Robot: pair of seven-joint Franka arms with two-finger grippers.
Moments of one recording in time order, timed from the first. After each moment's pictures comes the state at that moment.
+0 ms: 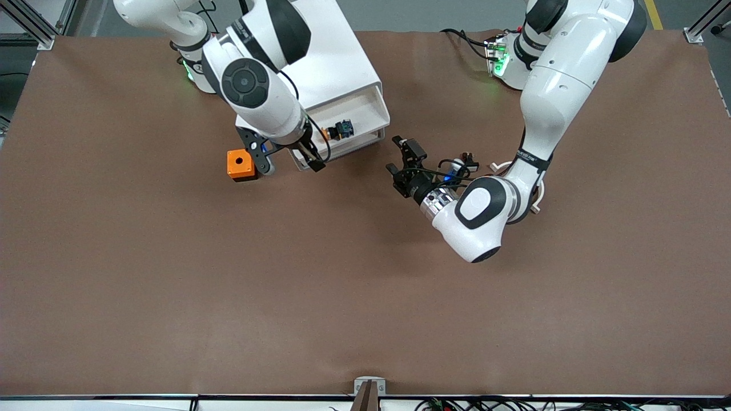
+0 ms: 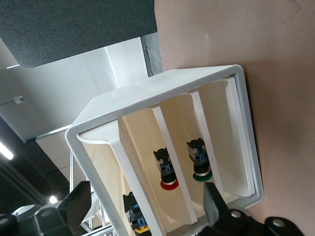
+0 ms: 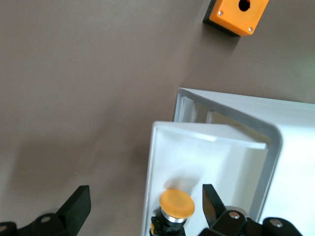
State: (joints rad) left arm -0.30 0.84 -0.22 -1.37 -0.91 1.36 -2.10; right arm 0.73 0.22 -0.08 -1.75 0.25 1.82 1.63
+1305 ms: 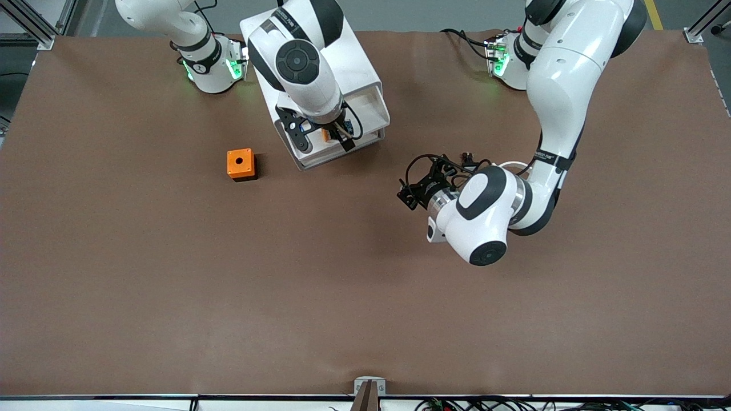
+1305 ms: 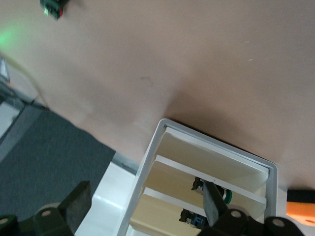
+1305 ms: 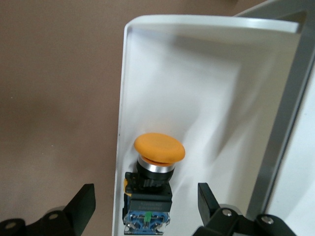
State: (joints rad) left arm -0.31 0.80 -0.22 -1.22 -0.50 1.37 -1.21; right arm 0.86 0.22 -0.08 -1.83 0.27 1.93 1.73
